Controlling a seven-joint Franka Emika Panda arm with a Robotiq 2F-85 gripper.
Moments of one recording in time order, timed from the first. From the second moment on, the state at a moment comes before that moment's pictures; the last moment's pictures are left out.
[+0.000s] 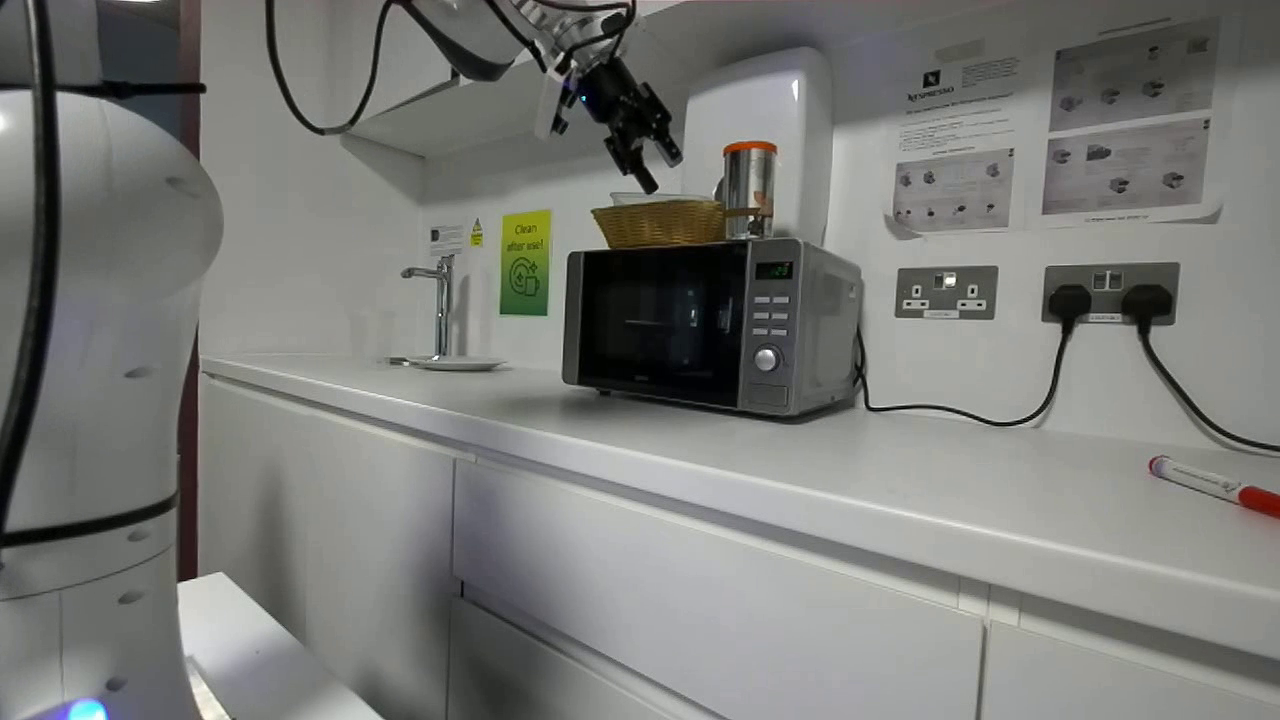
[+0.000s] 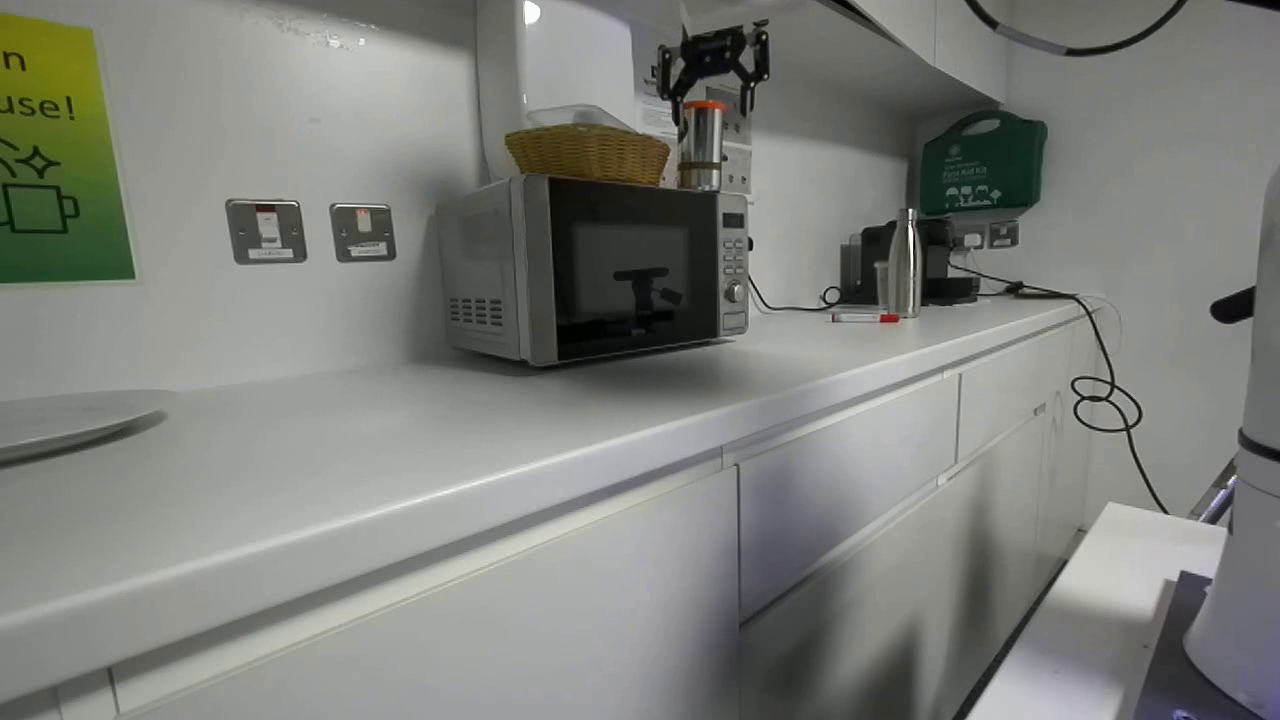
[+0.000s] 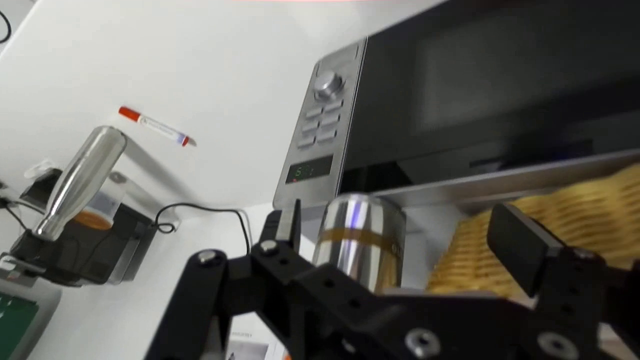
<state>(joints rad) 0.08 -0.30 0.05 -2.01 -0.56 2.05 0.84</state>
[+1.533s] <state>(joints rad) -0.05 -0.34 0.09 -2.25 -0.87 2.18 0.94</state>
